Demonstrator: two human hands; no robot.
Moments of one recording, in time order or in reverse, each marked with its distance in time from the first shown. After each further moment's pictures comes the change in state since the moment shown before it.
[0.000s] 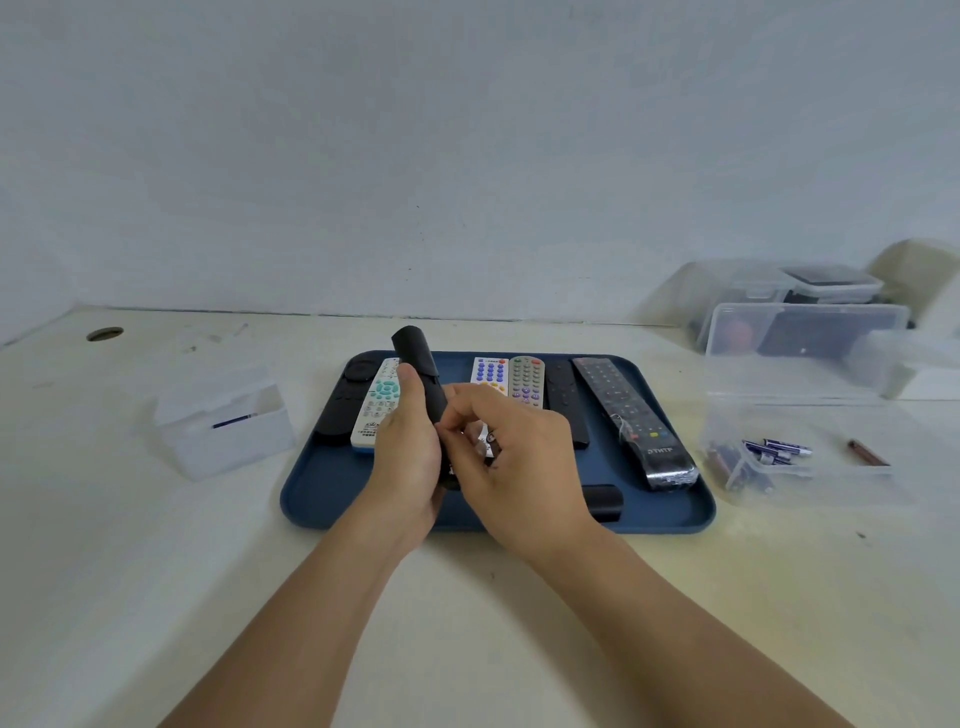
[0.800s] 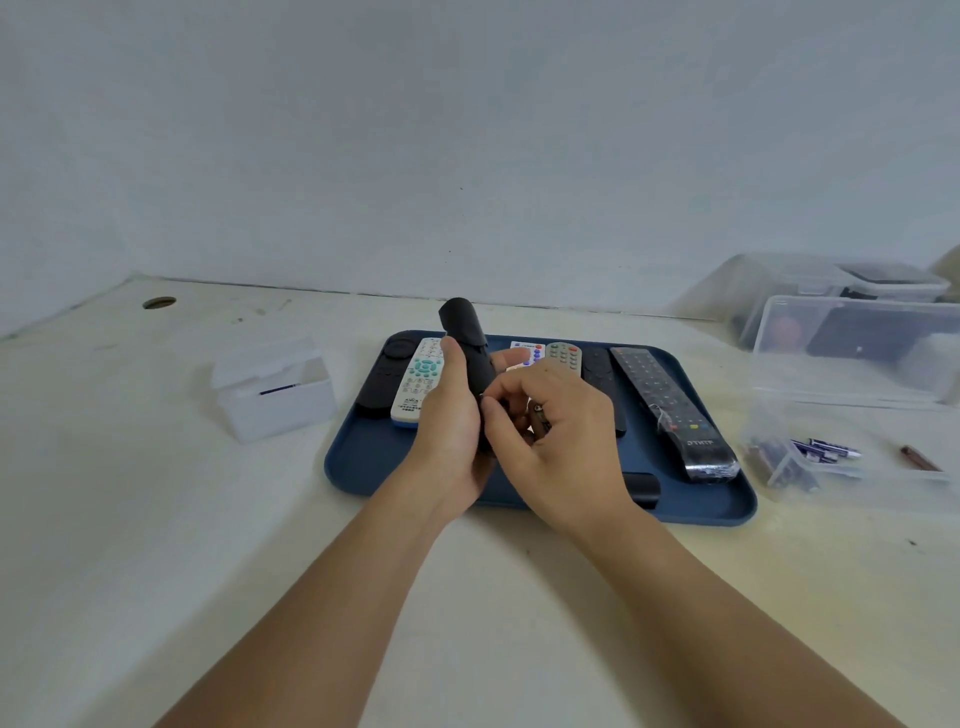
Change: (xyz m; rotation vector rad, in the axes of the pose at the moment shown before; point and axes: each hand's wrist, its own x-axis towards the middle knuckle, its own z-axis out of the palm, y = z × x) left_hand 0.006 -0.004 -0.004 -0.067 -0.142 -0.112; right_hand 0.004 -0.009 -0.003 0.022 0.043 -0.001
